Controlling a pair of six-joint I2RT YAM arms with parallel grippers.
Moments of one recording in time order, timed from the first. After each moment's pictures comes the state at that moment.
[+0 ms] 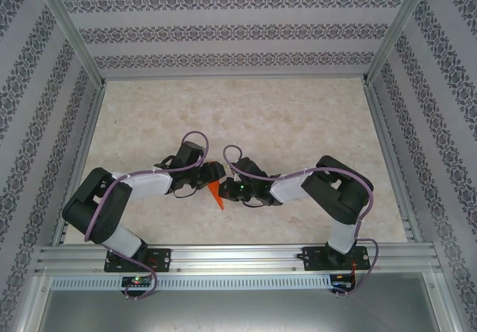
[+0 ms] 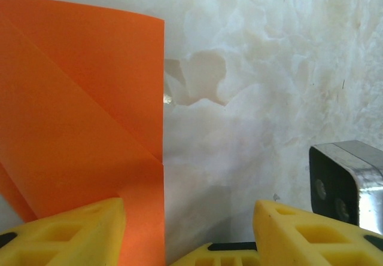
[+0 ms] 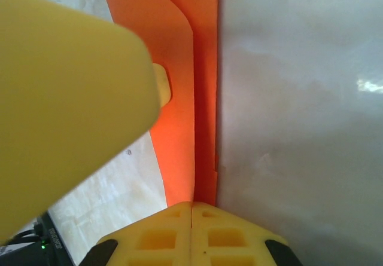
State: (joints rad) left arm -0.54 1.56 0.65 0.02 0.35 -0.95; right arm 0.89 1.82 0.72 0.34 -0.33 0.97
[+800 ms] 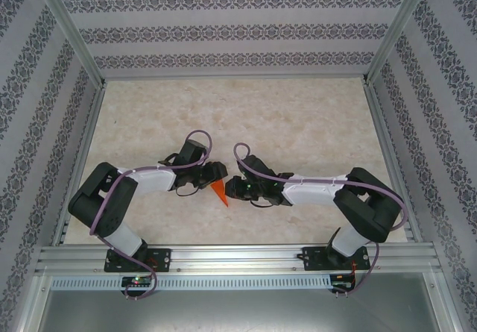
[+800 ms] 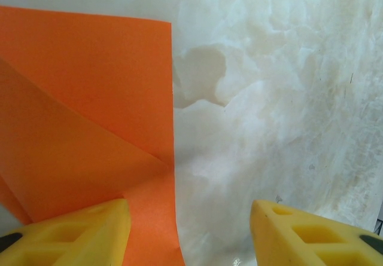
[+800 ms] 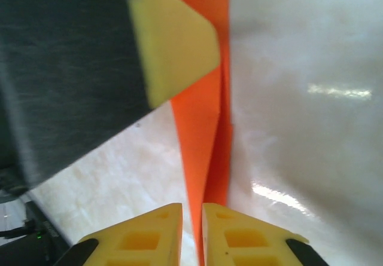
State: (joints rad) left arm -0.54 1.61 0.69 0.01 0.37 -0.93; right arm 0.90 1.59 0.71 0.08 -0.24 0.95
